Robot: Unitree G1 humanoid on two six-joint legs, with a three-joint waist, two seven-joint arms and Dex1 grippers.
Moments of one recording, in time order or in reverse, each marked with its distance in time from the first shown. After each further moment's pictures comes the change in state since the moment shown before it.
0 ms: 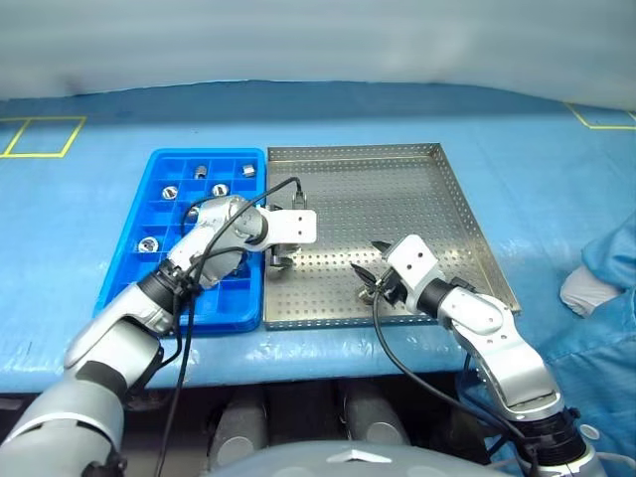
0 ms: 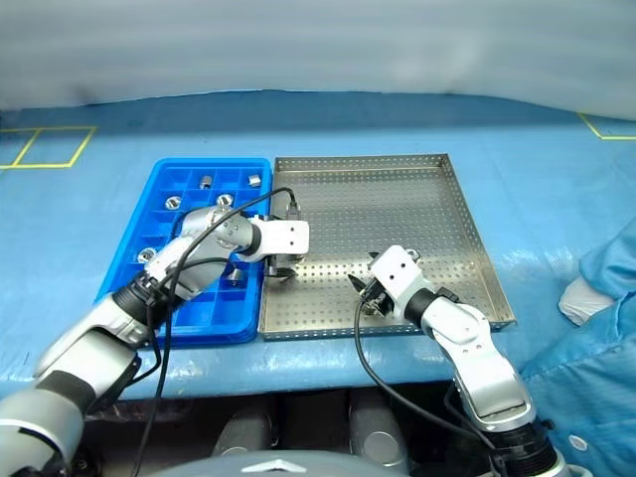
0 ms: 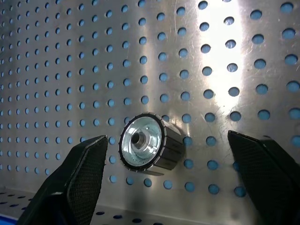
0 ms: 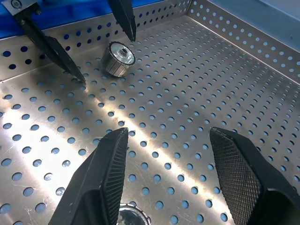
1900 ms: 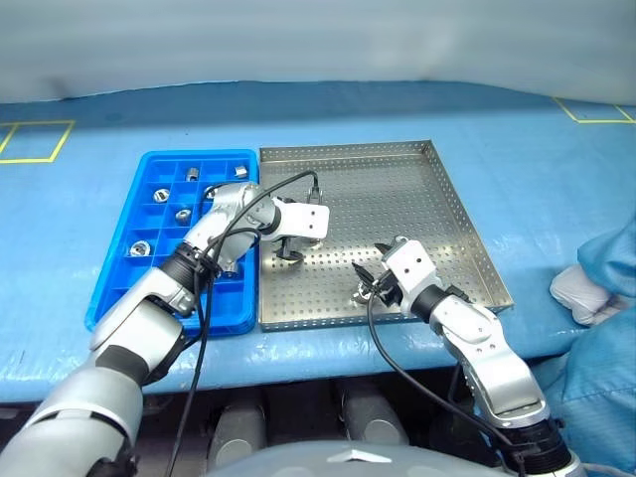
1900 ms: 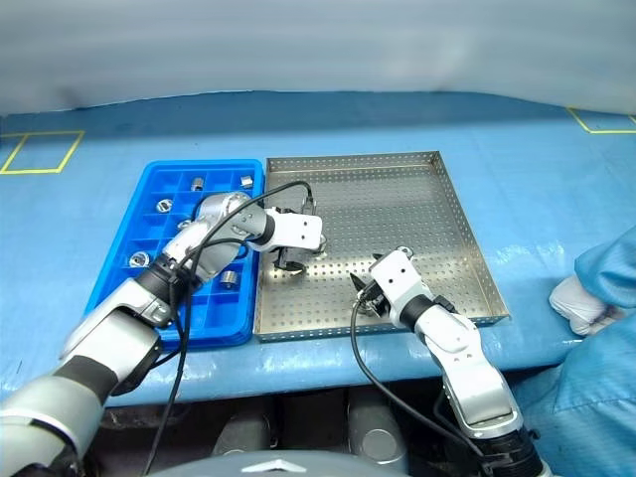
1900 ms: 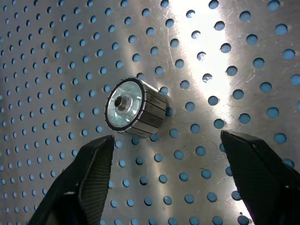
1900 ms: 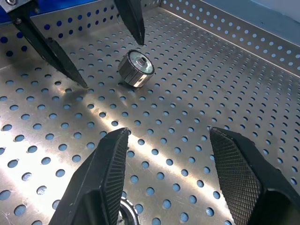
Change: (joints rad) left arm -0.070 -0.128 0.056 0.208 0.033 -0.193 -0.025; right arm 0.045 0.068 0.007 0.033 -0.040 -0.054 -0.084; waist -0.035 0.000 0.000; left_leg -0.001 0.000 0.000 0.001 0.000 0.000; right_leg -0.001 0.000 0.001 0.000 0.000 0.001
